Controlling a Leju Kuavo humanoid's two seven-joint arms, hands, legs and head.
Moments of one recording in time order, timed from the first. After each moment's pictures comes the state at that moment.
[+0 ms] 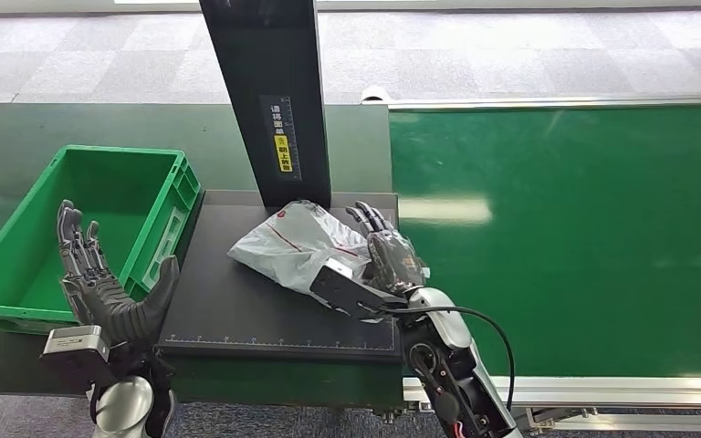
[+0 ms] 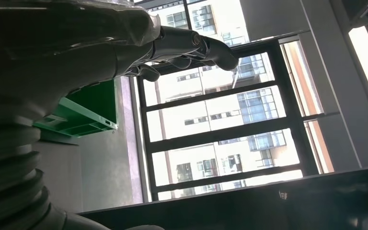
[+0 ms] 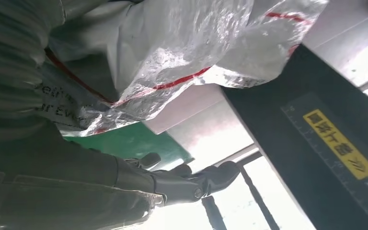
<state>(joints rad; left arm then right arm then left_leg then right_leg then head) -0.04 -0.17 -0.07 -1.66 -0.24 0.44 -0.64 -0.36 0.17 0.47 -1.13 0.85 -0.05 -0.08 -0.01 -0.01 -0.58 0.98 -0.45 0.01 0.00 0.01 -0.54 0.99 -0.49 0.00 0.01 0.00</state>
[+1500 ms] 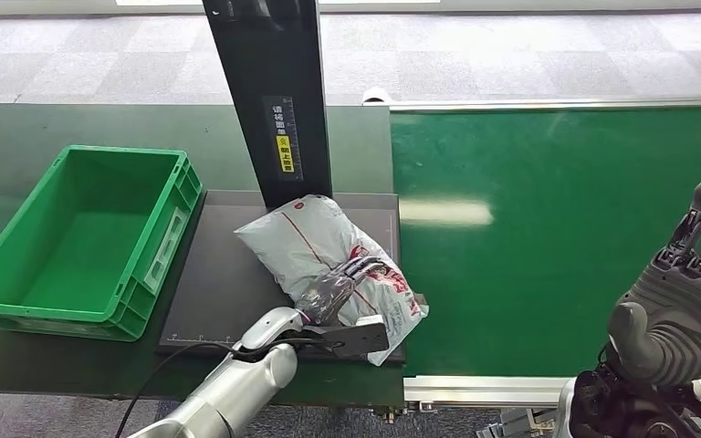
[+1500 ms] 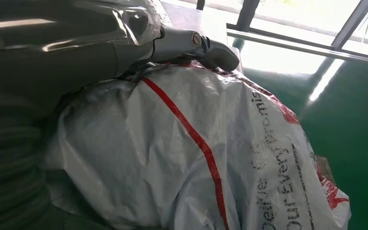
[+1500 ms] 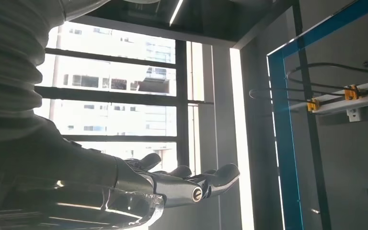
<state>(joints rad) -0.54 -0.25 -0.51 -0.62 -1.00 0.12 -0.28 -0.07 0.27 -0.15 -1.96 -0.15 0.30 -0.64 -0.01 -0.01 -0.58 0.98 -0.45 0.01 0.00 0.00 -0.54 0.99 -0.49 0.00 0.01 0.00</state>
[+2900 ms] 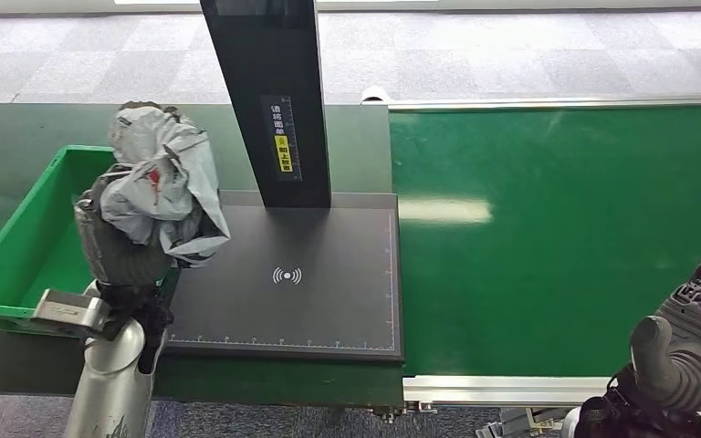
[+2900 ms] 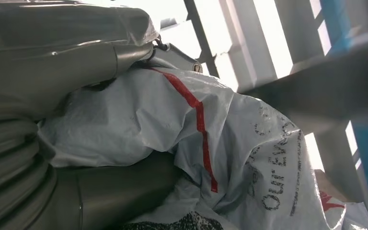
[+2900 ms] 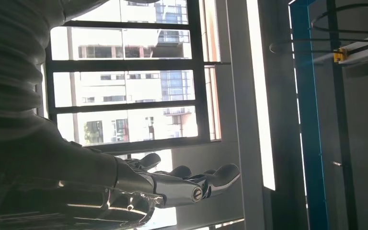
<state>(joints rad) -0.27 -0.09 -0.11 -1.69 -0.28 0.15 -0.66 0.03 0.31 -0.21 -1.97 -0.17 0.21 -0.66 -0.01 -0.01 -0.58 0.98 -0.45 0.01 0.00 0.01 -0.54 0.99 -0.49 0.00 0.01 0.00</state>
